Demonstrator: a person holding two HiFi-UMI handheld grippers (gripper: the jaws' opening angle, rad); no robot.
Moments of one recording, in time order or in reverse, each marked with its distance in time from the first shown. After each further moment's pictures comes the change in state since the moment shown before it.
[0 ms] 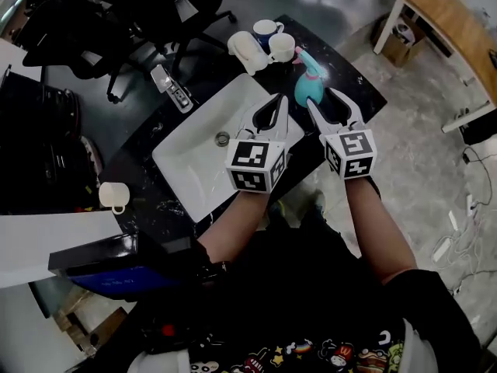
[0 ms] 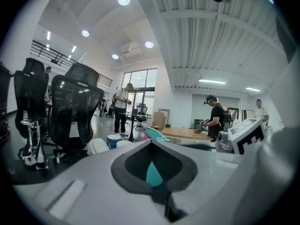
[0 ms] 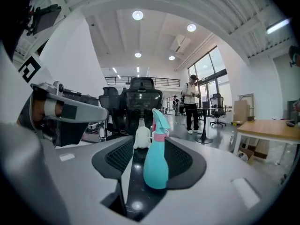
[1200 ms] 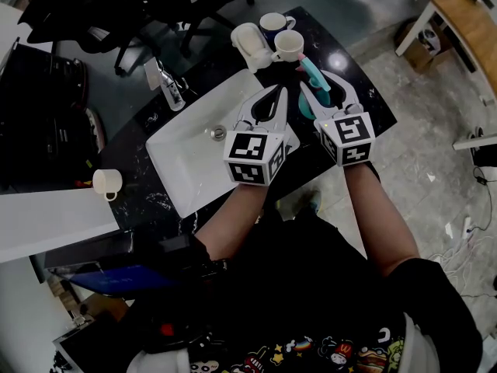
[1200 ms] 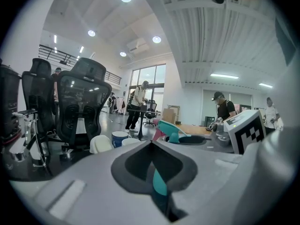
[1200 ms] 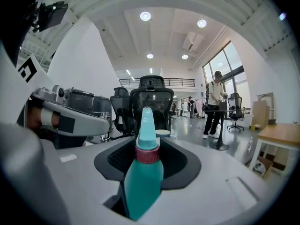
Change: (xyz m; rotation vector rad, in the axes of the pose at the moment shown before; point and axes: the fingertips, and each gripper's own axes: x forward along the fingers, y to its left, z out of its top) left arm 0.066 0.030 -0.015 -0.033 0.045 0.133; right arm 0.080 -0.028 0.010 -0.053 -0.013 0.194
